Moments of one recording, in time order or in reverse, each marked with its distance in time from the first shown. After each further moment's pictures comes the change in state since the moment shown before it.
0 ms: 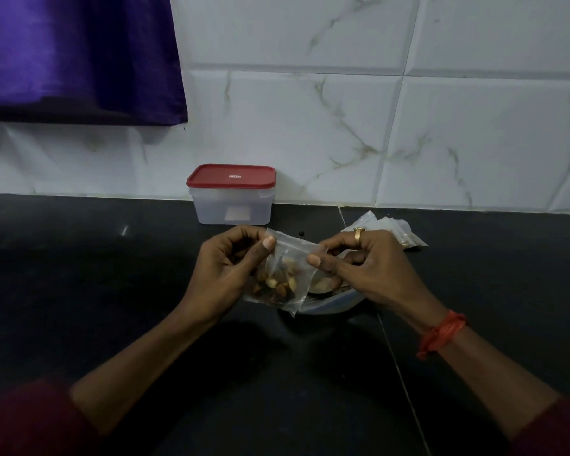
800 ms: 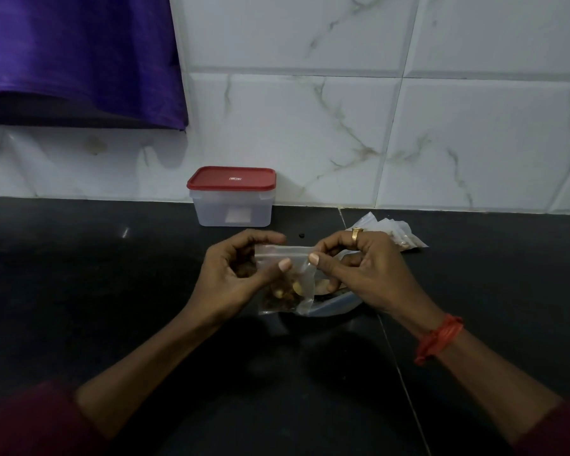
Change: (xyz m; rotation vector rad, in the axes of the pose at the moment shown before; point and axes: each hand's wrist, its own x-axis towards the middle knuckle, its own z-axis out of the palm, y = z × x) left_hand -0.003 -0.005 -0.002 0.067 -0.048 0.001; right_hand 0.001 0.006 0.005 0.036 0.023 -0.009
